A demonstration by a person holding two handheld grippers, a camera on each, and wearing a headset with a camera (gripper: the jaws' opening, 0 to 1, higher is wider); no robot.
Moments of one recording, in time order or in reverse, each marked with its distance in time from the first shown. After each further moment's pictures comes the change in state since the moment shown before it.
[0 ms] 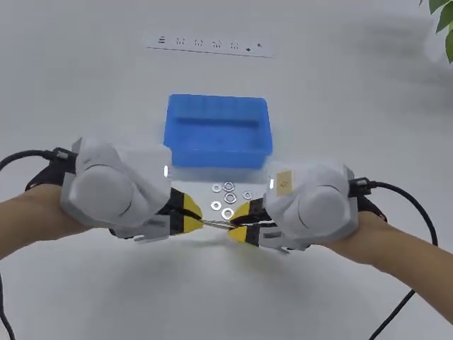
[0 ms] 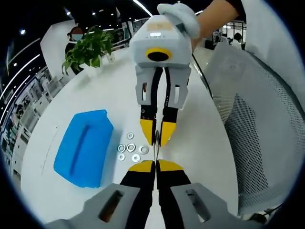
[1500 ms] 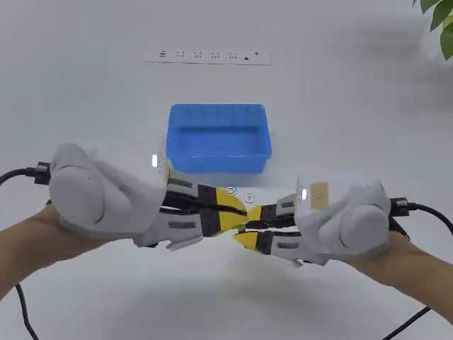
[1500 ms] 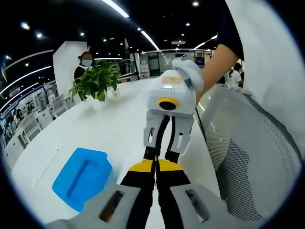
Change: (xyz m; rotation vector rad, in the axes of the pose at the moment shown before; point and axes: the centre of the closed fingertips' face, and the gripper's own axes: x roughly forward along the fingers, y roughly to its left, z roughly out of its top) left arm -0.007 -0.010 0.076 -0.079 -0.316 0.019; right arm -0.022 0.010 0.016 0.057 -0.154 -0.057
